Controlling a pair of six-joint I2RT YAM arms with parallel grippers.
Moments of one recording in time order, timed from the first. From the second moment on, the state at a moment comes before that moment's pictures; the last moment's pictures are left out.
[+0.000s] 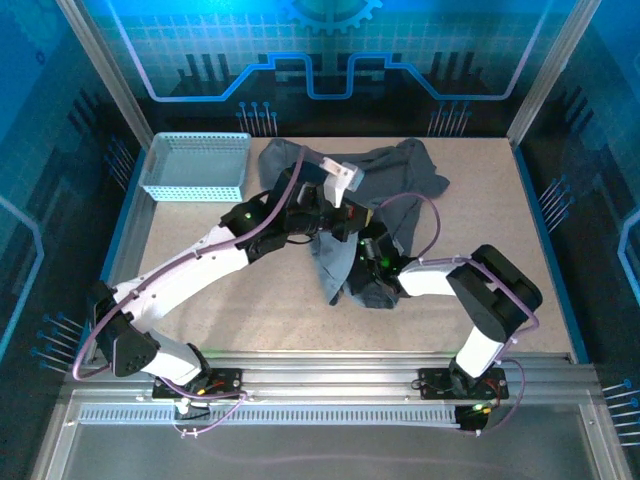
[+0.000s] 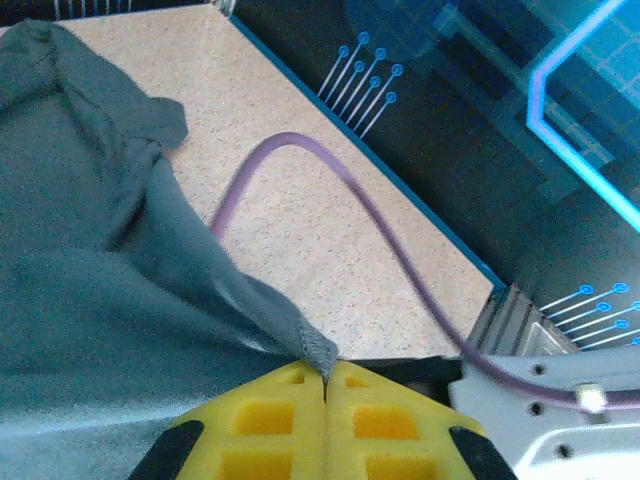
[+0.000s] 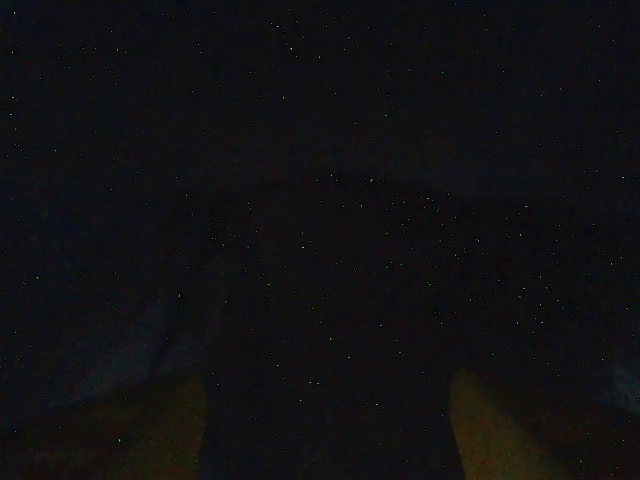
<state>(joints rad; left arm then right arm) -0.82 1.47 1.48 -0.44 0.23 -0.41 0.67 1.71 0.70 0.51 0.27 0.33</state>
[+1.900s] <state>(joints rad) -1.01 1.46 1.78 -0.47 0.07 -0.35 0.61 2.30 1.75 -0.73 0.55 0.64</state>
